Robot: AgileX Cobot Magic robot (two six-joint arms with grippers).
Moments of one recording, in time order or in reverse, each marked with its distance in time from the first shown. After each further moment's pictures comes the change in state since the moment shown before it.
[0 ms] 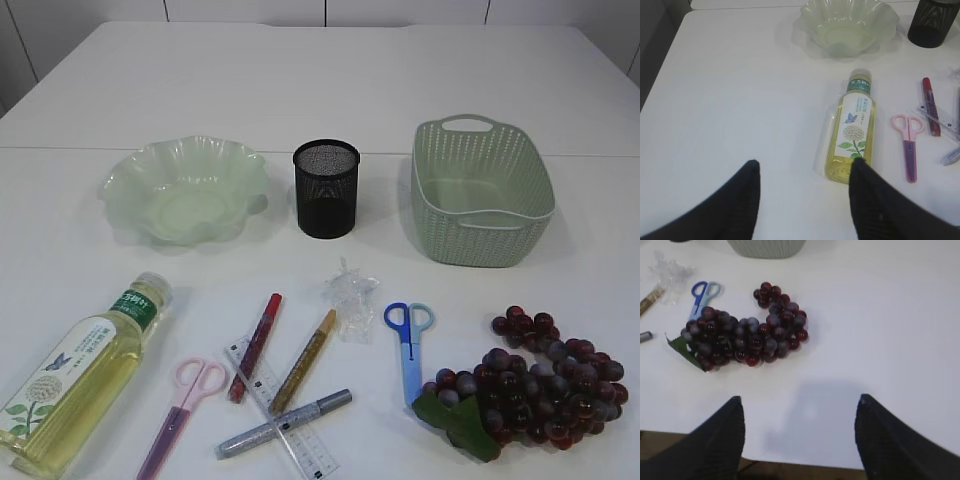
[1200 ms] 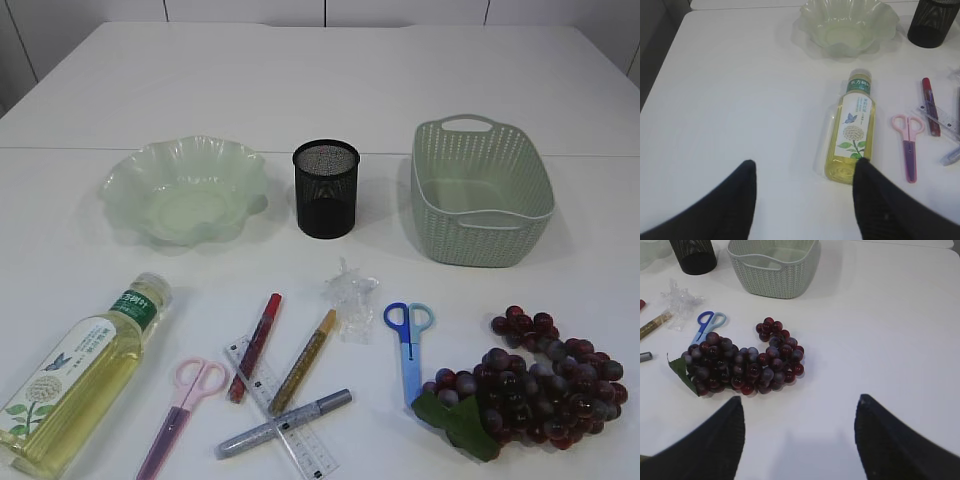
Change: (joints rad) left arm 0.000 0.000 0.000 0.000 0.000 0.000; right arm 0.000 -0.149 0.045 -0.004 -0.058 -0.104
